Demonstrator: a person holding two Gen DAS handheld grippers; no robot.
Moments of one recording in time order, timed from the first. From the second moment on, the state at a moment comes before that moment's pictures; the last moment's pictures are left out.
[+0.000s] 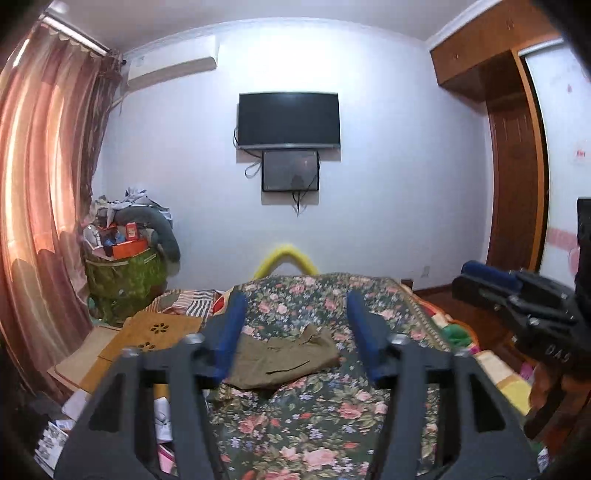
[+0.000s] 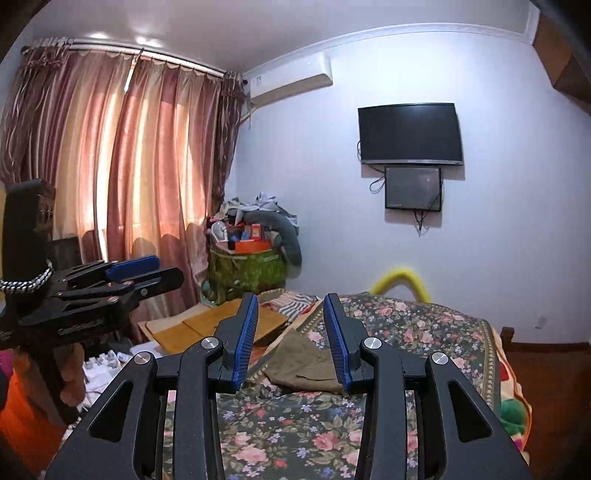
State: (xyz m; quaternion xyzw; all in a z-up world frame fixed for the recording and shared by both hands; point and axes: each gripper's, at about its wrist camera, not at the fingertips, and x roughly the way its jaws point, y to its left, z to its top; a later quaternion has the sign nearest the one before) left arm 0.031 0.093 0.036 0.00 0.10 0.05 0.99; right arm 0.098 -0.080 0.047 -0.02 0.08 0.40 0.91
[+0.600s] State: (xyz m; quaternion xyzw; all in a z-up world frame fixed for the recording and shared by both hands) left arm -0.004 0.091 0.033 -0.03 0.08 0.07 0.99; right arm 0.077 -0.096 0.046 0.00 0.08 0.34 0.94
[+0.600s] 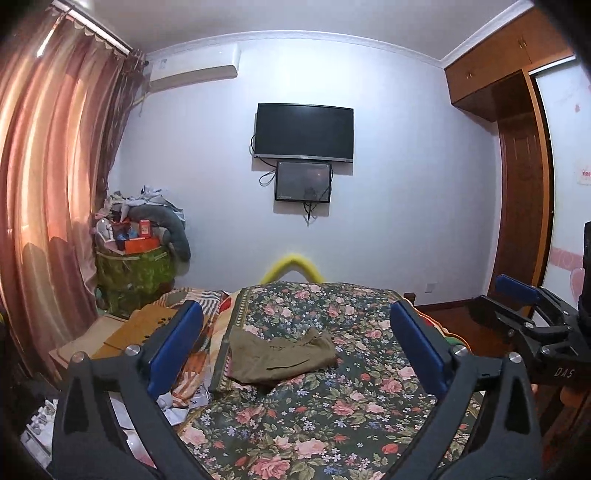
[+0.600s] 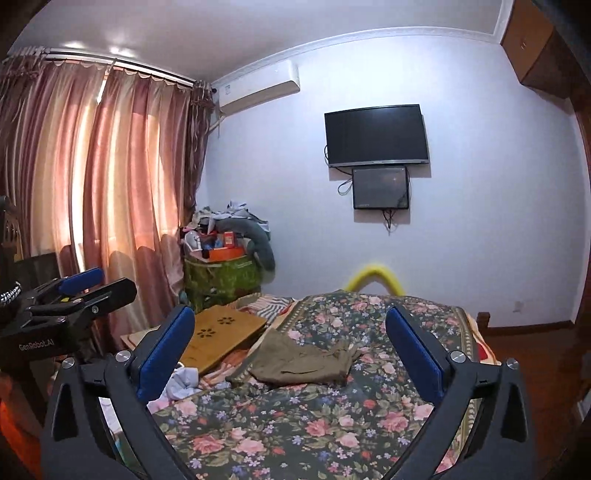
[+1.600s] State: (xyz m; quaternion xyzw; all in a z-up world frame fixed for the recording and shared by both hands) left arm 0.005 0.091 0.019 -0.02 0.10 0.07 0.99; right arm 0.074 -0.101 0.042 0.00 0.10 0.33 0.94
